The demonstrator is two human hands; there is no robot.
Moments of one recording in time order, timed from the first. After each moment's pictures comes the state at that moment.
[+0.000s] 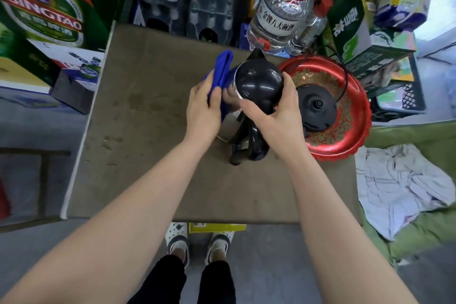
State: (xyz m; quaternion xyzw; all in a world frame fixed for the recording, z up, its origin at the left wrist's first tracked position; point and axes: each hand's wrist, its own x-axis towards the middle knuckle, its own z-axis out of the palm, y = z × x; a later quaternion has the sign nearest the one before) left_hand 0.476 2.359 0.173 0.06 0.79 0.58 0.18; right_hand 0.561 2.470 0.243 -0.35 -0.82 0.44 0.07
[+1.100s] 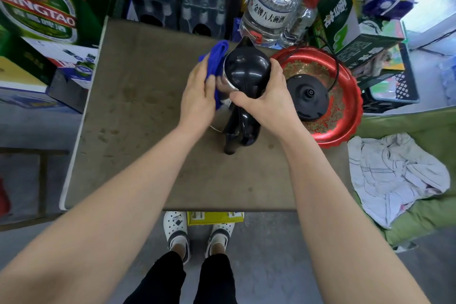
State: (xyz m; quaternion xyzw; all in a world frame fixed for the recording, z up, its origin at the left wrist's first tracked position) left_hand 0.480 2.359 0.175 0.14 0.81 0.54 0.15; right_hand 0.560 2.480 0.252 -0.33 -0.85 0.41 -0.01
